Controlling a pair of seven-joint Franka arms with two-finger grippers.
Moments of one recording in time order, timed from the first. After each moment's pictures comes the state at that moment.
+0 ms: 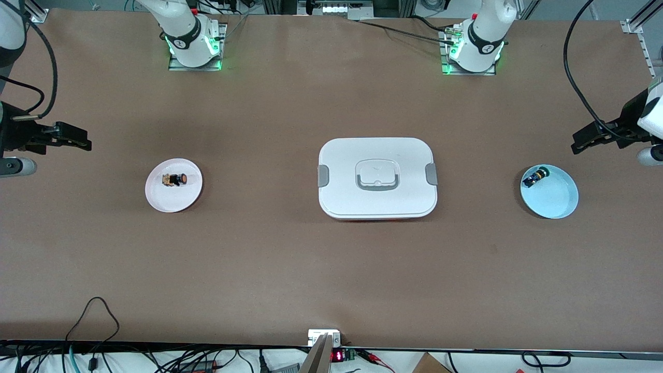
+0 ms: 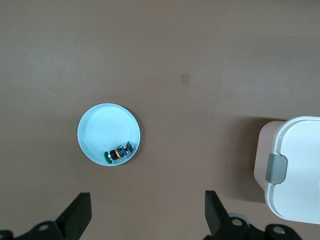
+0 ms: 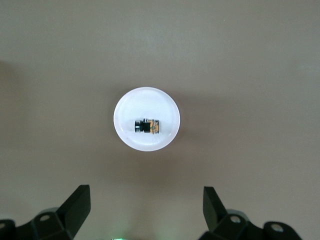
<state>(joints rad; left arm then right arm) -0.16 0.05 0.19 -1.60 0.02 1.65 -0.10 0.05 0.23 -0.06 -1.36 -0.02 1.47 -0.11</state>
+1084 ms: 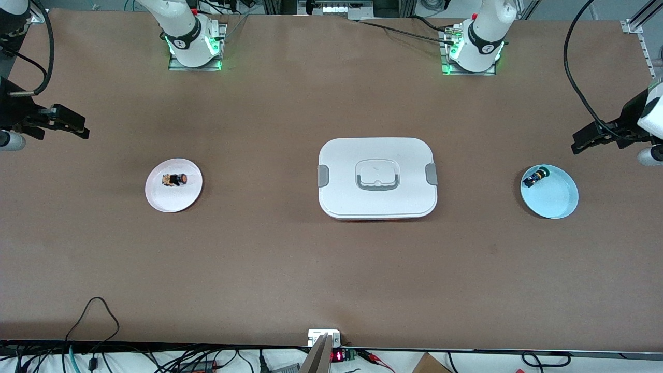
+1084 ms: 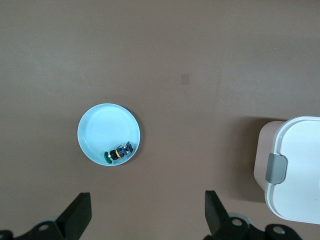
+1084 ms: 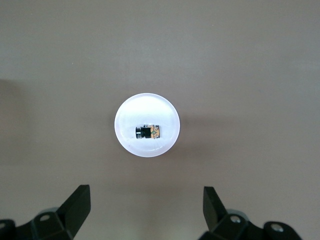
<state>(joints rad) -0.16 0.05 0.19 -1.60 0.02 1.65 -0.10 0.04 0.04 -0.08 -1.60 0.00 1.61 -0.06</state>
